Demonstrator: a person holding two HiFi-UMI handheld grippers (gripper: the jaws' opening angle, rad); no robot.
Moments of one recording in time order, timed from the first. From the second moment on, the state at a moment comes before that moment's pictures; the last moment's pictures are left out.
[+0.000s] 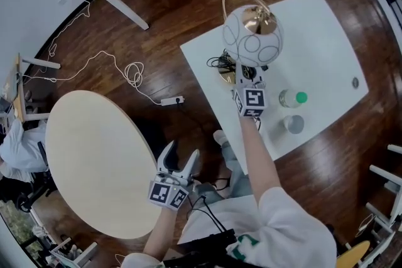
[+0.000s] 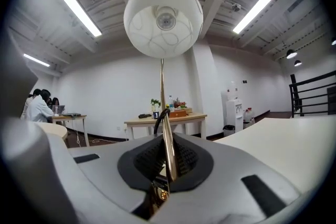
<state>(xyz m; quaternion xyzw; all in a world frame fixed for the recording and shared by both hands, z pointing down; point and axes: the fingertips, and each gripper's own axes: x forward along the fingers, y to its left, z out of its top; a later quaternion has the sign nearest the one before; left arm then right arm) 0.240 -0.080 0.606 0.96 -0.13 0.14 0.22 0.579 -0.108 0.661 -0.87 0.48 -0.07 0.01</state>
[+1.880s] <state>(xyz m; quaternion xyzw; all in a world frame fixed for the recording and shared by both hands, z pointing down) -0.247 -0.099 0.479 0.83 -0.55 -0.02 0.09 -0.070 -0.169 0.486 -0.46 0.89 -0.04 0.05</state>
